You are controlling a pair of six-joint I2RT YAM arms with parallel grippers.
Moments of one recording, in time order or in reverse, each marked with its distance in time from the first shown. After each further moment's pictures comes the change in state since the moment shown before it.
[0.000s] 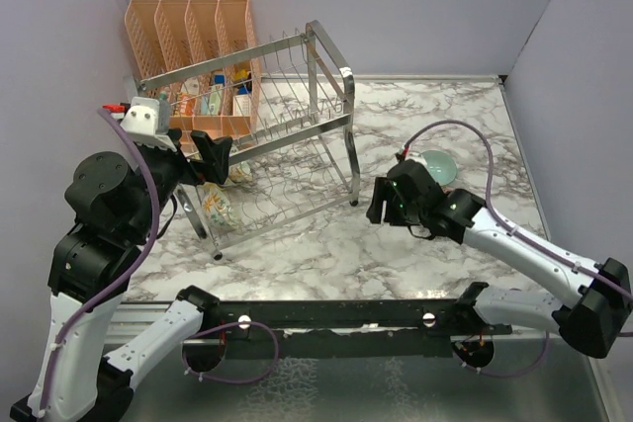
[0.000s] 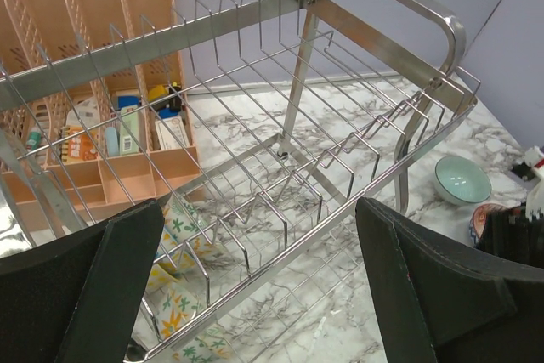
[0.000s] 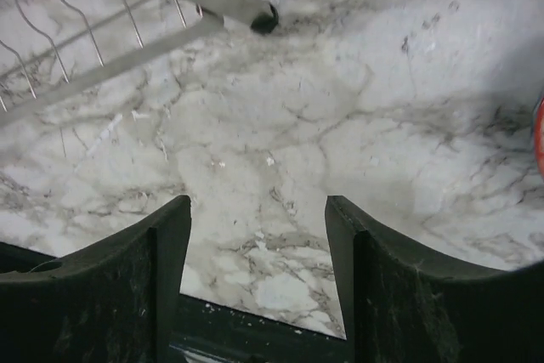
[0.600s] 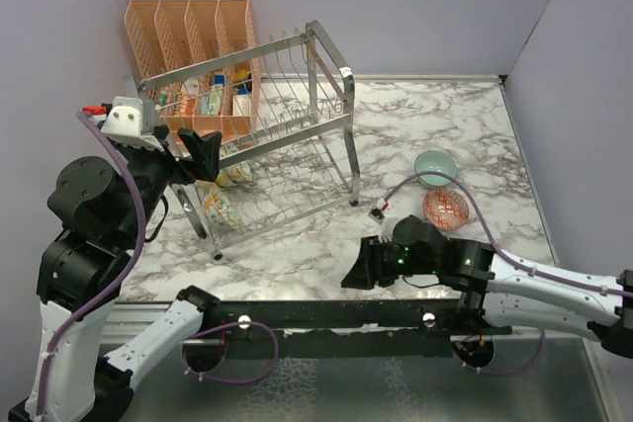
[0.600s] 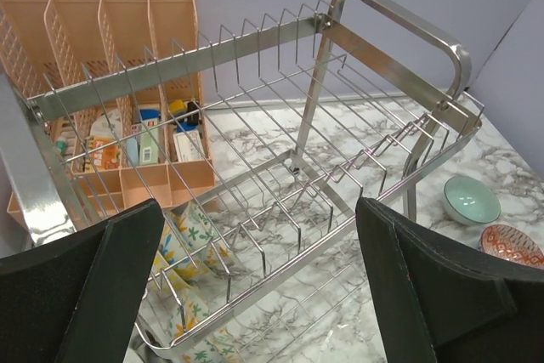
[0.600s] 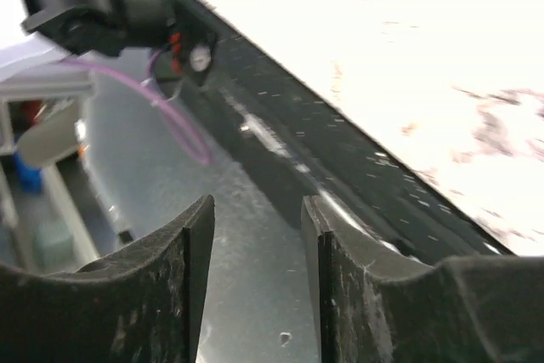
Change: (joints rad) left arm 0.000 0.003 0.073 -0.024 -0.049 0.010; right arm 0.329 -0.208 -0.278 0.359 -0.414 0.209
